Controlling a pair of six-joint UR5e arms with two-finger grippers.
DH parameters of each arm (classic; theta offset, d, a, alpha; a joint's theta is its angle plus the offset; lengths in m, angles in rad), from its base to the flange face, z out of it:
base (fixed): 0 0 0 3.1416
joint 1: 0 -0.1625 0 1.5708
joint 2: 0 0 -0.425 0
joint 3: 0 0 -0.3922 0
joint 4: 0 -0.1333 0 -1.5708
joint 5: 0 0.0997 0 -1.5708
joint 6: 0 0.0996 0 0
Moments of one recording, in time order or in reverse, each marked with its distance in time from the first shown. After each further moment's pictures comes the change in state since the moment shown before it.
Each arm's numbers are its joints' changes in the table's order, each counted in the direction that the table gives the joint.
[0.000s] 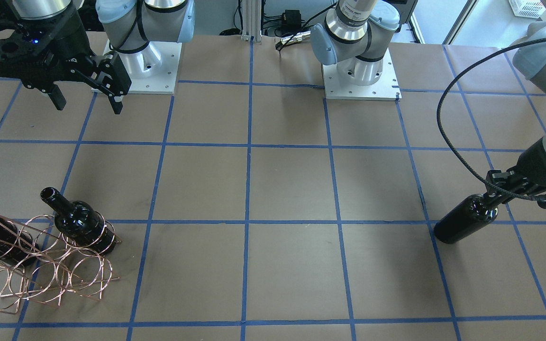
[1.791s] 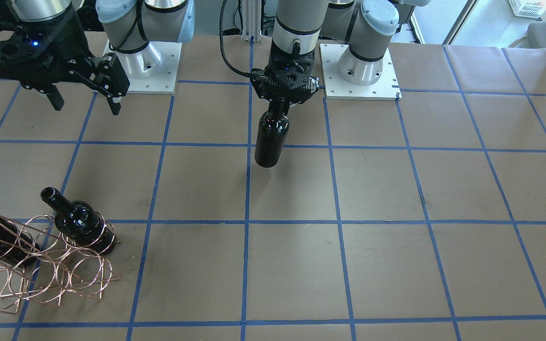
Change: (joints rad) left arm 0.856 -0.257 0.249 -0.015 -0.069 -0.799; right arm 0.001 -0.003 -0.002 0.003 -0.007 -0.005
